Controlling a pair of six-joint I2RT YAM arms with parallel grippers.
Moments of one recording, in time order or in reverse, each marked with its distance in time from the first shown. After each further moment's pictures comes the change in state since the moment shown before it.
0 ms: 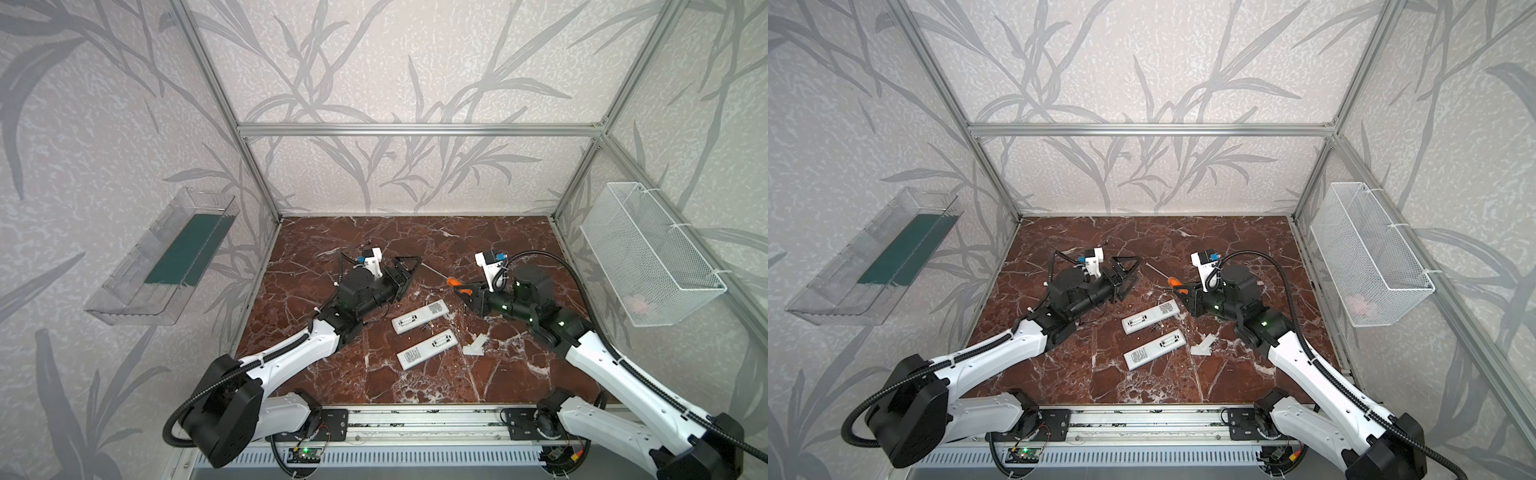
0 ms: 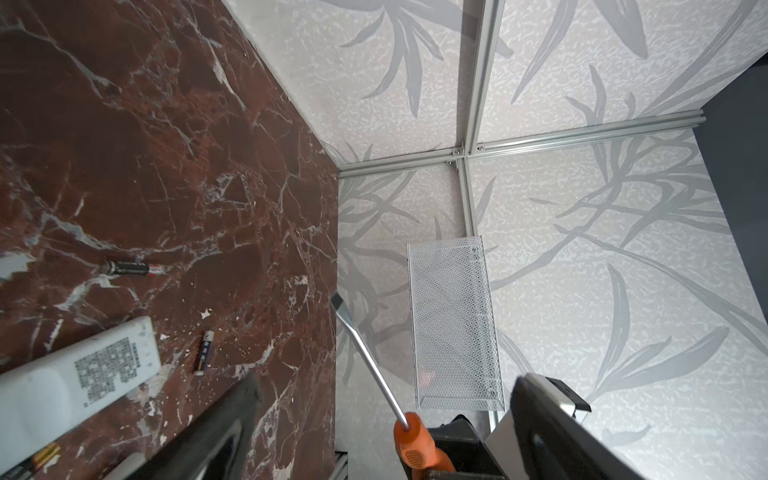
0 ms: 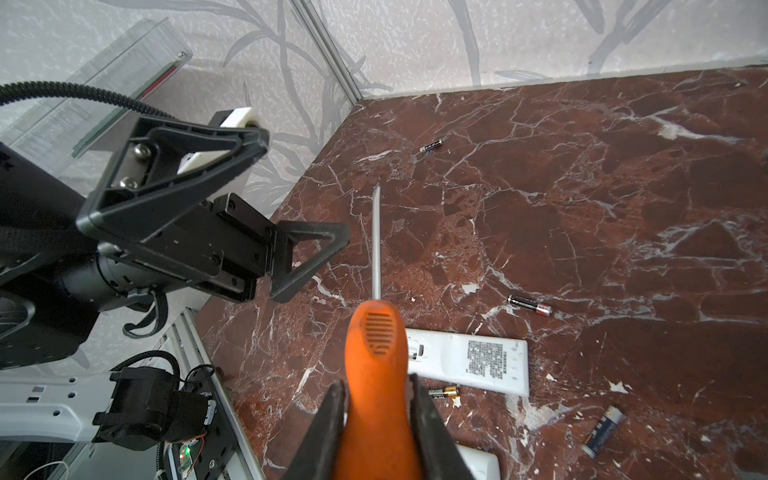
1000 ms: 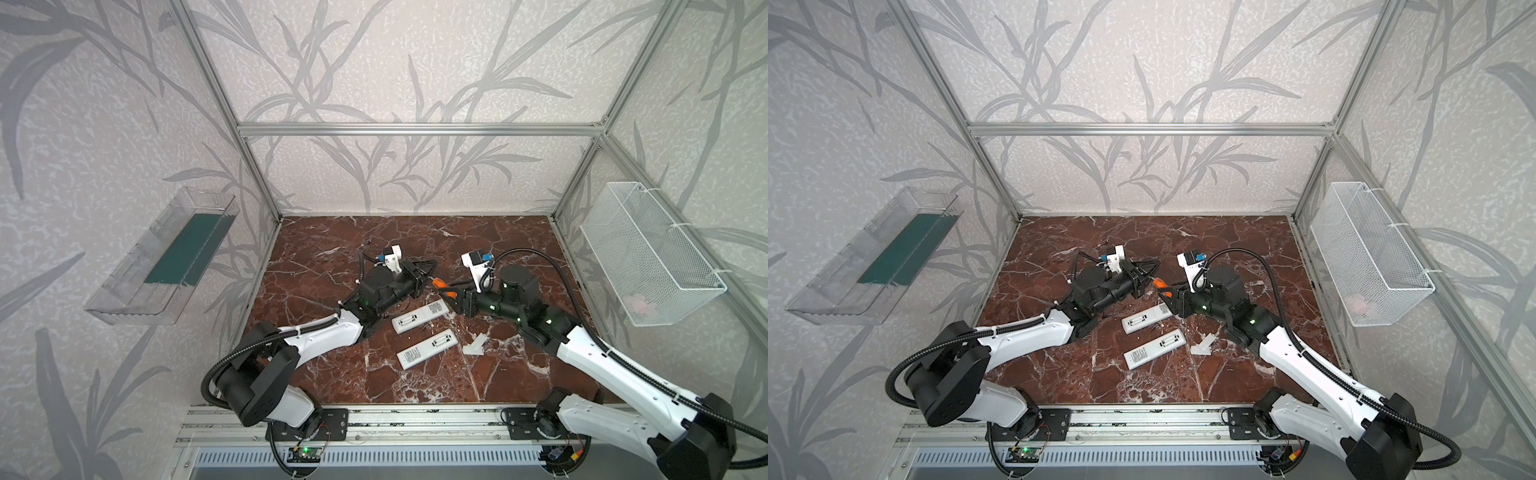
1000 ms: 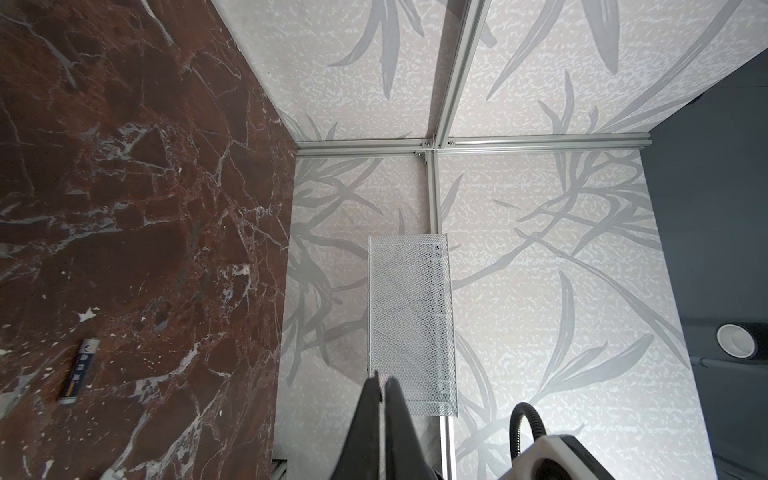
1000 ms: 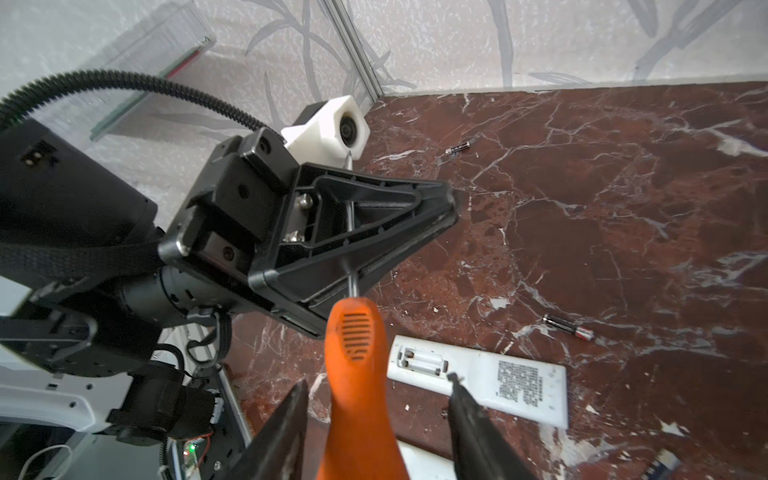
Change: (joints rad) left arm -0.059 0.205 0.080 0.202 -0.037 -0.103; right arm 0.093 0.047 0.033 0.010 0.053 0.019
